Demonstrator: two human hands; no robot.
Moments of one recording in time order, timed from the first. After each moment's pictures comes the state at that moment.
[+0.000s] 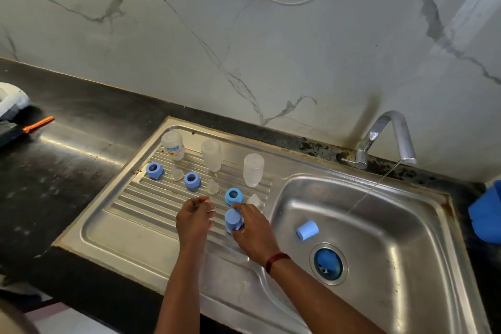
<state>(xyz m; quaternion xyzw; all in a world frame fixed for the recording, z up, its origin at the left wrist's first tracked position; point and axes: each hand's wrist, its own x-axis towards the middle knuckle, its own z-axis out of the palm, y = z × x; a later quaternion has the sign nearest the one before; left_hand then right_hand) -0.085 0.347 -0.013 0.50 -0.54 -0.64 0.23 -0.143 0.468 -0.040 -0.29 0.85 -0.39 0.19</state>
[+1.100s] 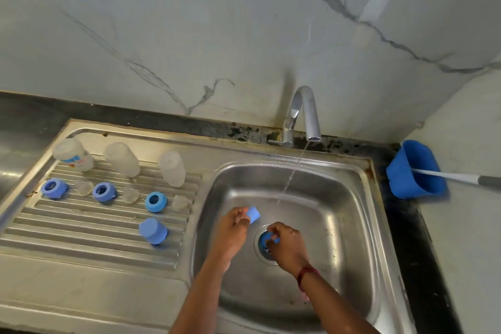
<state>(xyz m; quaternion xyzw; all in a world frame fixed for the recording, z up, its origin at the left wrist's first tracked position) -0.176 0.523 -0.069 0.30 -0.70 -0.65 -0.07 -0.204 0.680 -0.101 -0.05 0.92 -0.33 0.22</state>
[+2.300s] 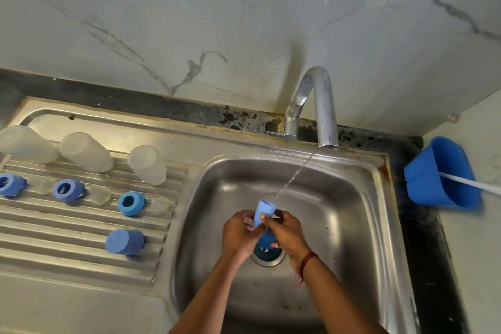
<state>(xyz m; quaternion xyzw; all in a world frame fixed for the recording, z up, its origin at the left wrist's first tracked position) -0.214 0.555 -0.139 0.29 -0.80 -0.52 -0.10 -0.255 0.675 -0.129 0.20 0.75 -0.54 0.32</state>
